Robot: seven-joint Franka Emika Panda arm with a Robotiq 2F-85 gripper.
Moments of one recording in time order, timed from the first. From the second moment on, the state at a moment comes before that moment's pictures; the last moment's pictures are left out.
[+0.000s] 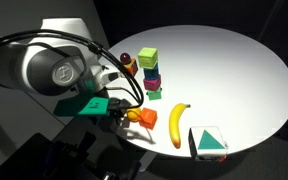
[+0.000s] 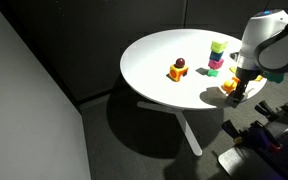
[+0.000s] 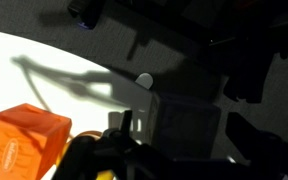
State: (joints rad) arm 0.00 0.17 0.03 -2.75 -0.13 2.75 -0.26
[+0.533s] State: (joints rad) arm 0.01 0.19 0.03 -2.72 -0.15 2.73 -0.26
